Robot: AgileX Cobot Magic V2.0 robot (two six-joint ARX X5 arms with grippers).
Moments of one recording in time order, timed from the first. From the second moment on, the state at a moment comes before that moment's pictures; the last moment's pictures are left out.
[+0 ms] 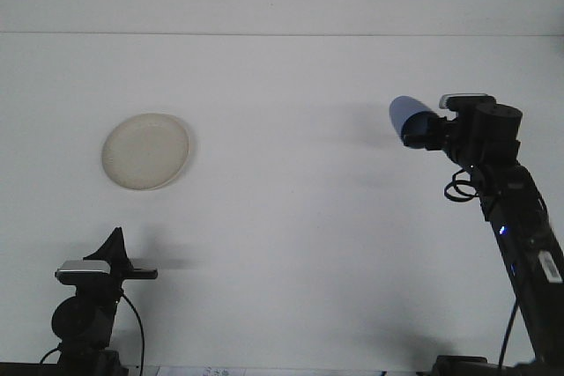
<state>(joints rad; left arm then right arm) -0.08 0.00 0.03 0.00 -0.12 0.05 -0.03 1.40 1.23 -0.39 -0.22 0.05</state>
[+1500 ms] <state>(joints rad) -0.08 0.00 0.03 0.00 -0.12 0.05 0.89 1.76 1.51 -1.23 -0.11 0.00</state>
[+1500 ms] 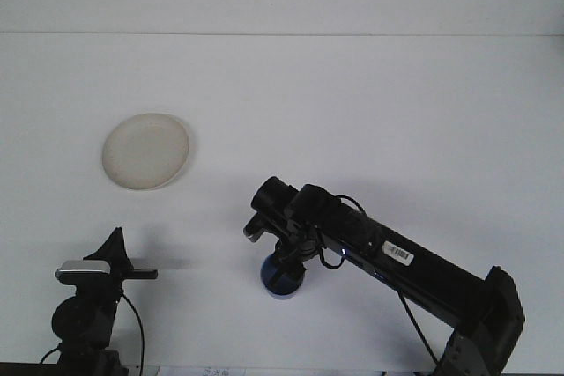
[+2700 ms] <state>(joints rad) -0.08 0.00 0.03 0.00 -0.12 0.05 0.81 0.23 0.58 -0.47 0.12 0.01</state>
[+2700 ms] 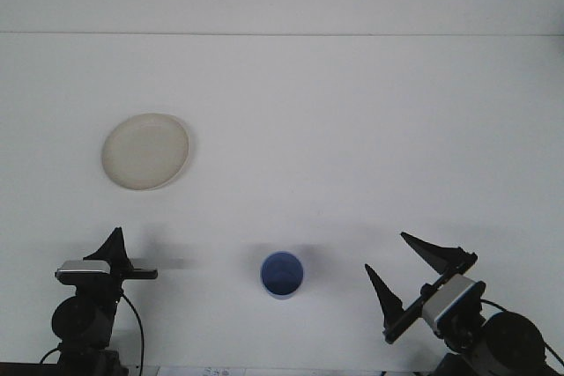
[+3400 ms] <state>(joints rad) -0.08 0.13 0.34 -0.09 -0.09 -0.34 0.81 0.09 0.53 -0.45 0.13 0.02</state>
